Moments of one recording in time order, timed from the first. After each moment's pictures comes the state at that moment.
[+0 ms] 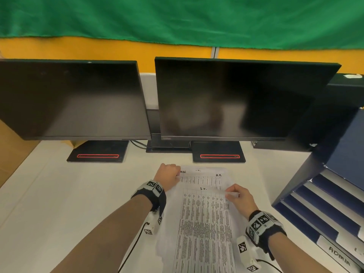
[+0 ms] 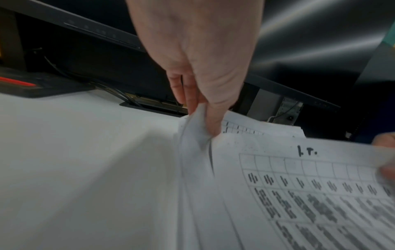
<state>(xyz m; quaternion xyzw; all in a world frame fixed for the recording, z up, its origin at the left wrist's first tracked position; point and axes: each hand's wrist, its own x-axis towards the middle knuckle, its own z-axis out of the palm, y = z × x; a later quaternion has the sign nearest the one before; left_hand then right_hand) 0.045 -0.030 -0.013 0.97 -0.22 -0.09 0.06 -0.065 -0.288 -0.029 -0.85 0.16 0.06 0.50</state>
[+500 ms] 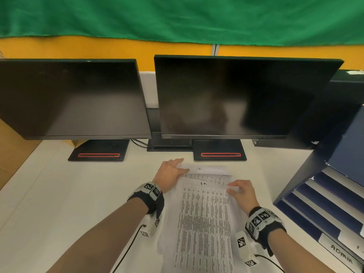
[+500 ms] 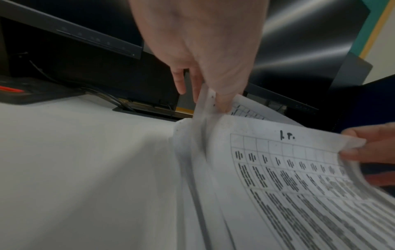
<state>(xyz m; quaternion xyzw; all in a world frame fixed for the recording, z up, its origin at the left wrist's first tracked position) 0.036 -0.019 -0.012 0.95 -0.30 -0.04 0.08 -0.058 -0.290 -0.032 -0.87 0.17 0.01 0.46</state>
